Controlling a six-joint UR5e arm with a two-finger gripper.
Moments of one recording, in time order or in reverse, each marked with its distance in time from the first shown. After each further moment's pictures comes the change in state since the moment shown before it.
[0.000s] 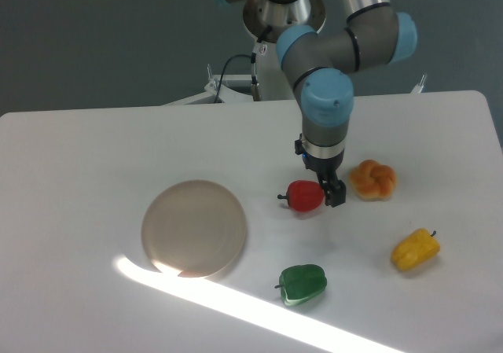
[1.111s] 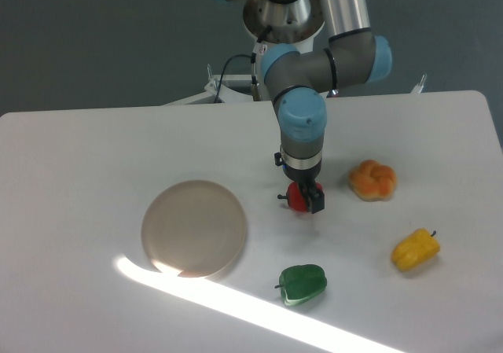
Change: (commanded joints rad) arm -0.018 -0.052 -0.032 0.049 -0.003 -0.071
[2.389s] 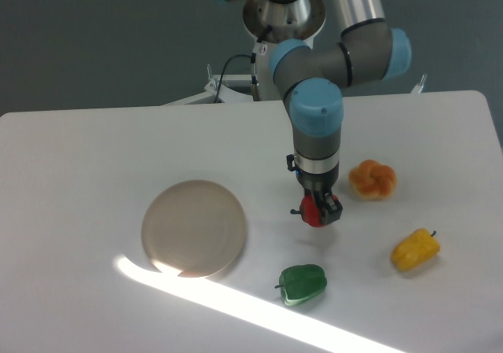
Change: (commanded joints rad) arm 0.017 -0.025 0.356 -0.147 -0.003 0.028
